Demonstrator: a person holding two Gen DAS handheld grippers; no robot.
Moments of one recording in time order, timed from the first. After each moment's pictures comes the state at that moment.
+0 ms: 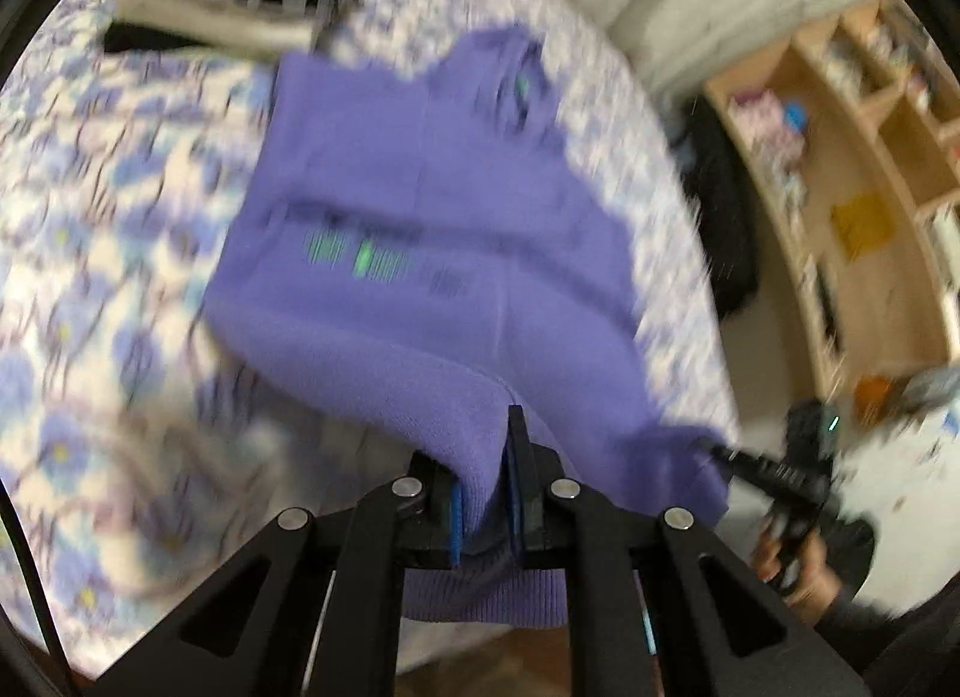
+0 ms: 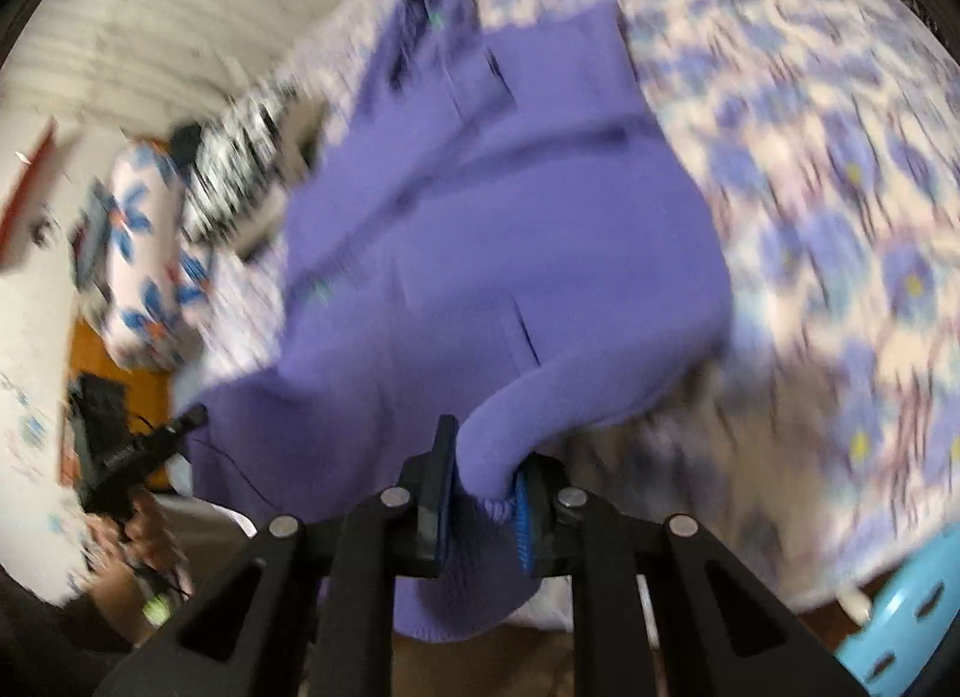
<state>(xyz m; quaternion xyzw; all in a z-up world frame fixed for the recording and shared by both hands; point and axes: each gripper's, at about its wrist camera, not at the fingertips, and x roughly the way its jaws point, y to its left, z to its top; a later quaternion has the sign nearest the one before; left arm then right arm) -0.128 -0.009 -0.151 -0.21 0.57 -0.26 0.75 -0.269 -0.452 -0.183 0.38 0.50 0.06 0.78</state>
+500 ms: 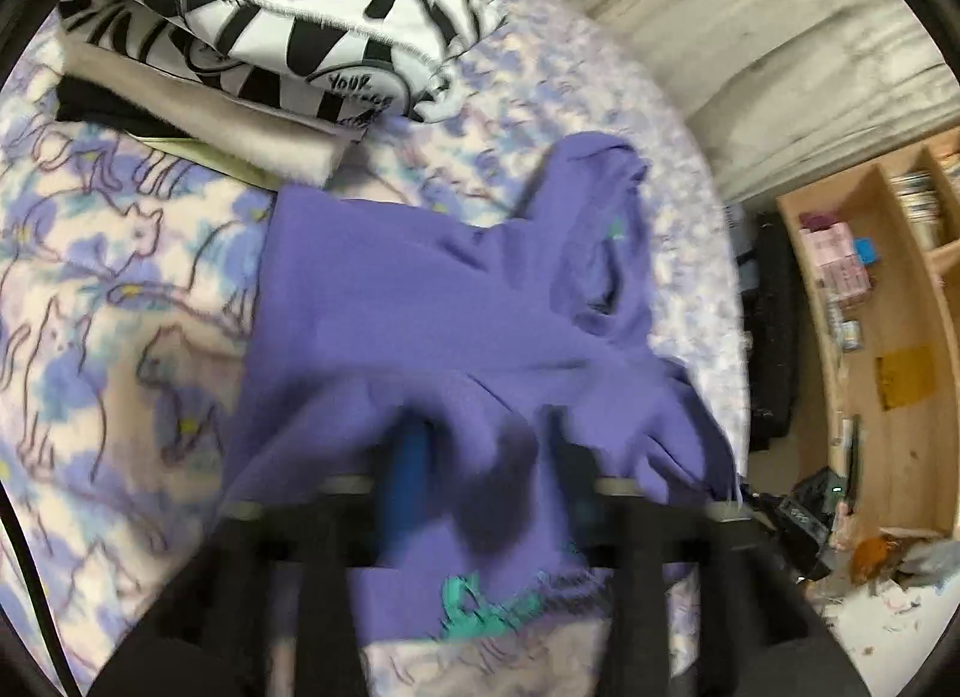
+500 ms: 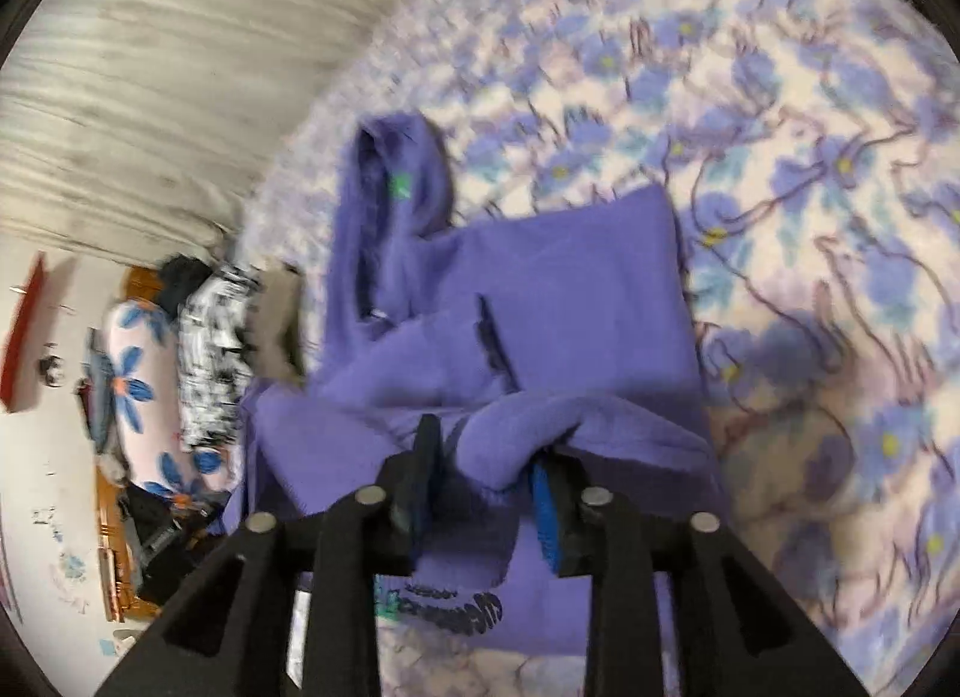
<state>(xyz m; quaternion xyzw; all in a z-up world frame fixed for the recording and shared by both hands) 0.087 -0.023 -0.204 -0.25 0.57 -0.16 0.76 -0.055 -0.537 -0.227 0.42 0.48 0.01 0.77</state>
